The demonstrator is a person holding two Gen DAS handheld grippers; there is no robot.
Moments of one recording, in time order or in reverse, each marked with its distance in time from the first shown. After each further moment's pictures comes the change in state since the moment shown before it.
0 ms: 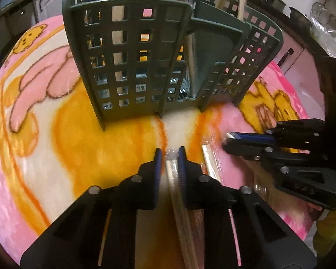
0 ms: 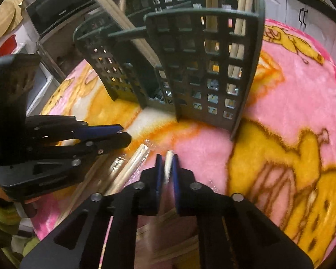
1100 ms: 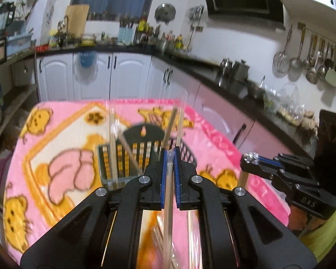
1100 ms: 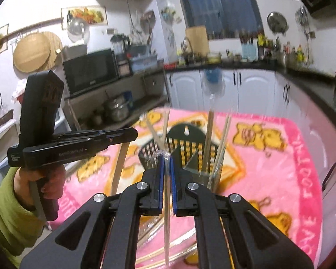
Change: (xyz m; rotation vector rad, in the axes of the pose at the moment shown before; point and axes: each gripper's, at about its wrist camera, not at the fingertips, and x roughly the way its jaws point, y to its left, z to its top) left arm -0.177 -0.043 0.053 0.060 -0.486 -0.089; right arm -0.196 0.041 0.014 -0.093 -0.556 -0.031
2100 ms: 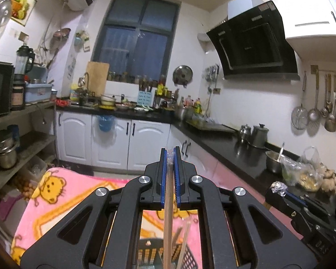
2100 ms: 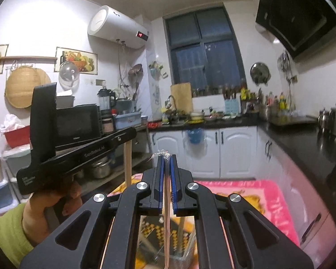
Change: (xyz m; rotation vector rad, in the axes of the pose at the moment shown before) left arm 0.004 -0.026 0.116 -0.006 -0.399 0.159; right arm -0.008 -0.019 0.088 -0.041 -0.342 -0.128
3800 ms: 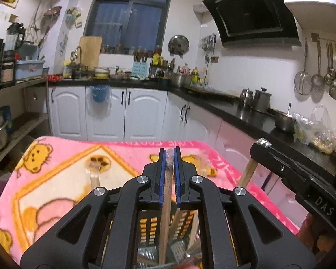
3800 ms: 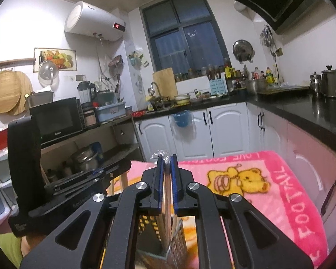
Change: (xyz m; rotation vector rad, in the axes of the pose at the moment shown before) left arm 0.056 0.015 -0.108 0.034 0.176 -0.034; right arm 0.052 -0.042 -0.090 0.139 0.091 -0.067
